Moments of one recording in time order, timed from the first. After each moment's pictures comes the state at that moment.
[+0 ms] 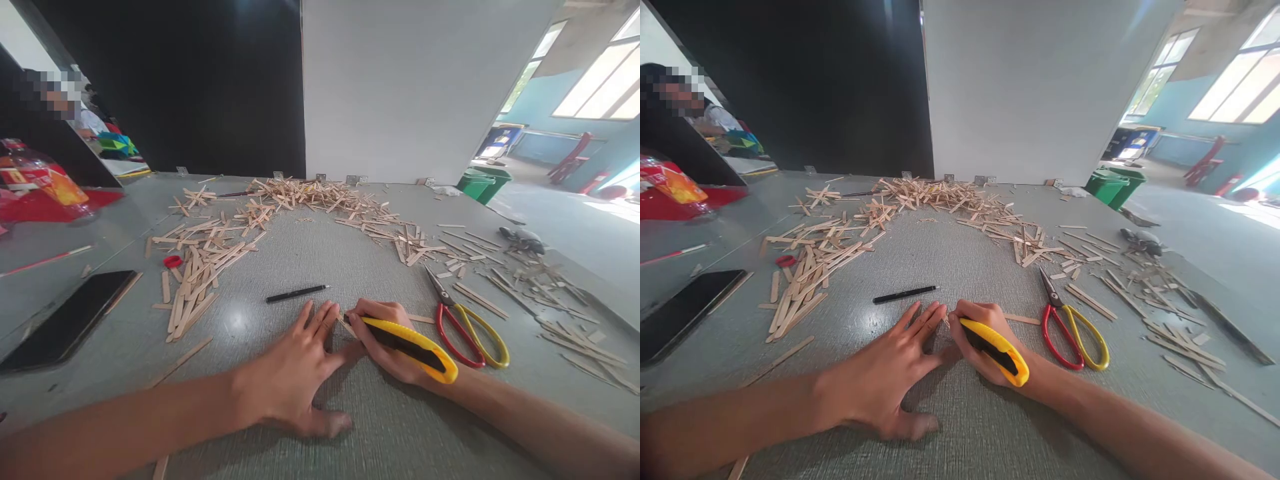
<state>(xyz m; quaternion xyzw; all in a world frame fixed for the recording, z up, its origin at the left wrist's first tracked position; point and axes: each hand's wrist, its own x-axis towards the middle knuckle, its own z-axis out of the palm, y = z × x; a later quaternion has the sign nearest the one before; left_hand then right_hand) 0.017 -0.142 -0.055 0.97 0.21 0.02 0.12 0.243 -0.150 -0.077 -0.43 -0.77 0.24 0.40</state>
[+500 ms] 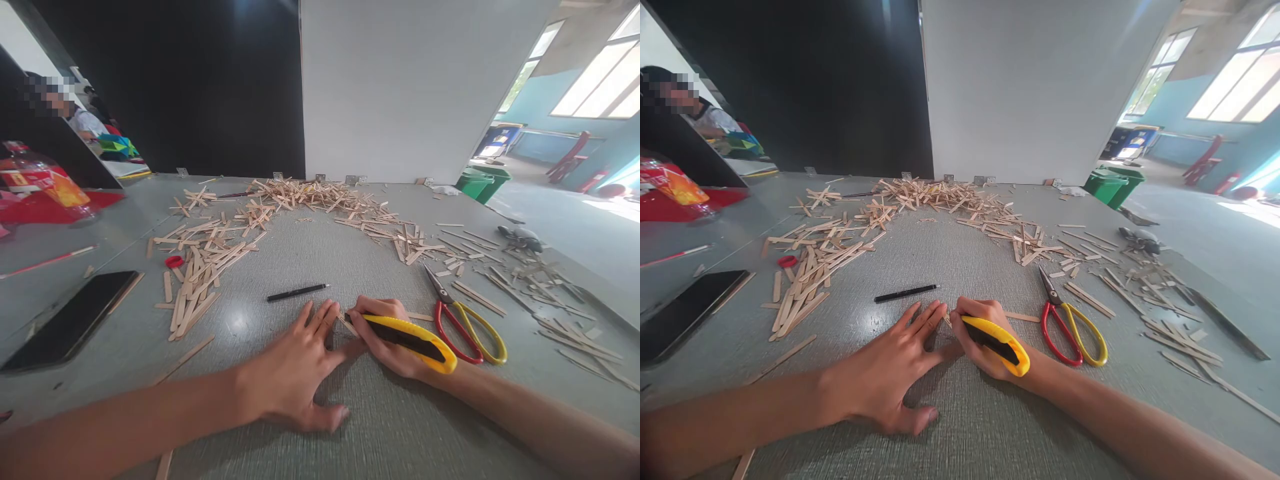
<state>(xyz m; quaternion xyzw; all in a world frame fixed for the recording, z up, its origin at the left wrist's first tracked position) 0.020 -0.143 -0.049 0.97 0.22 -0.01 0.13 0.245 -0.151 -0.070 -0.43 -0.77 0.25 0.39</state>
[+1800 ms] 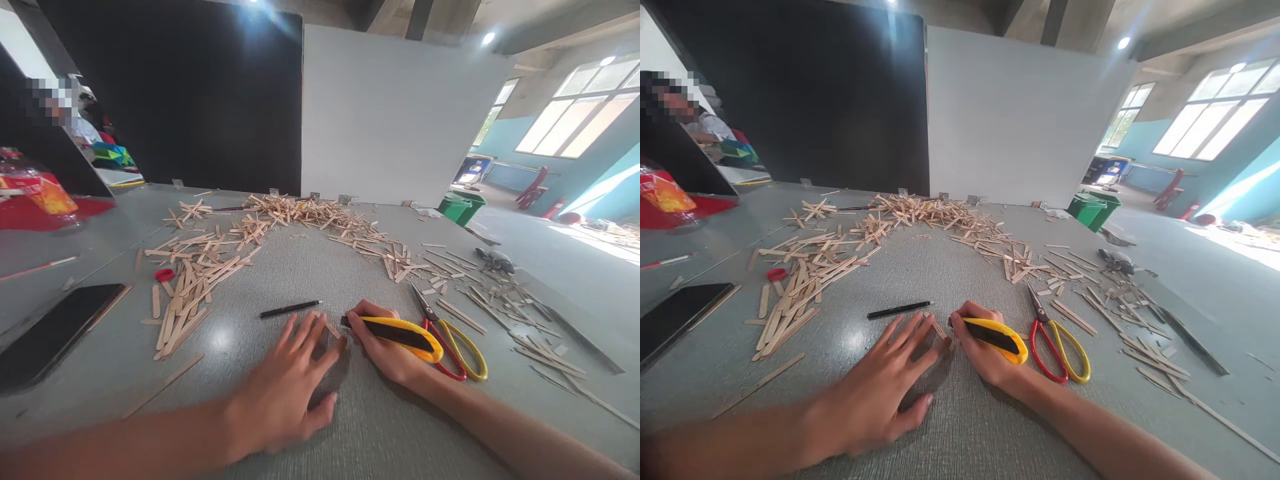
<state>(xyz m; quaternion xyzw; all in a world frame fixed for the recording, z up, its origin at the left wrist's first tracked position) 0.021 -0.154 -0.058 0.95 0.29 0.03 0.00 0.246 -0.143 -0.068 -0.53 -0.69 0.27 0.41</state>
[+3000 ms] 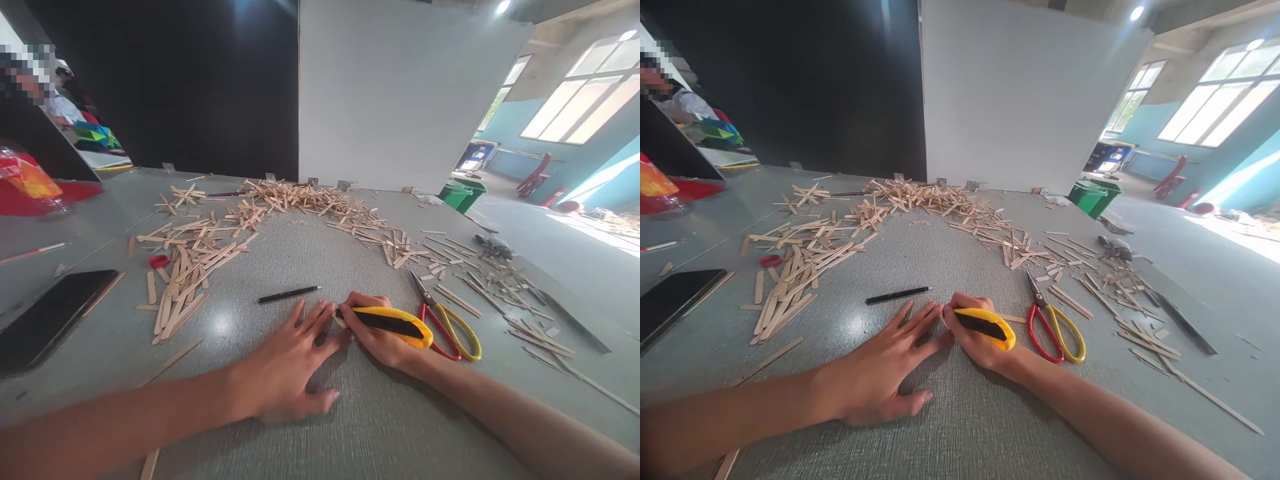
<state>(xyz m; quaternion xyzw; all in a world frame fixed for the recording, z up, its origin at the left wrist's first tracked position) 0.023 -0.143 -0.042 0.96 0.24 -0.03 0.12 0.246 -0.144 -0.073 -0.49 -0.75 0.26 0.37</state>
